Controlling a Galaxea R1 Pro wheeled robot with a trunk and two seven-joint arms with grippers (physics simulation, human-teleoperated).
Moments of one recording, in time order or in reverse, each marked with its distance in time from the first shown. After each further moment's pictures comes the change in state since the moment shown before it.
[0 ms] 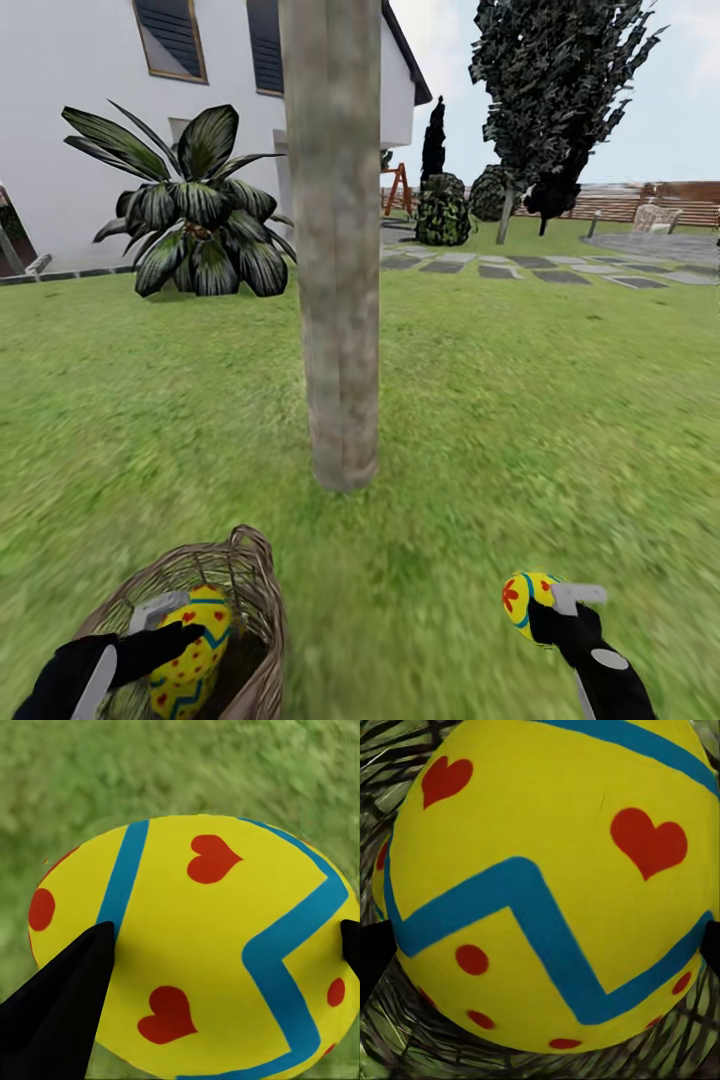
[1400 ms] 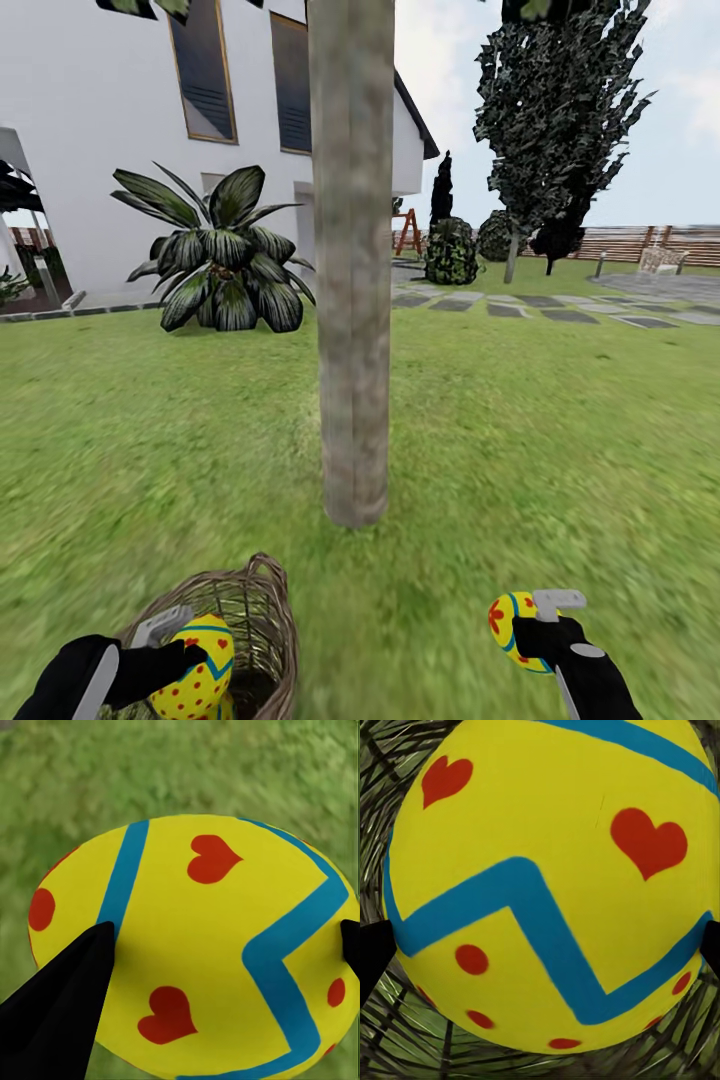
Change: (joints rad) left arm 0.000 -0.004 -0.003 0.002 0.002 0.183 0.002; right arm 0.000 0.005 0.083 -0.008 -0.001 0.166 -0.001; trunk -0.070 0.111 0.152
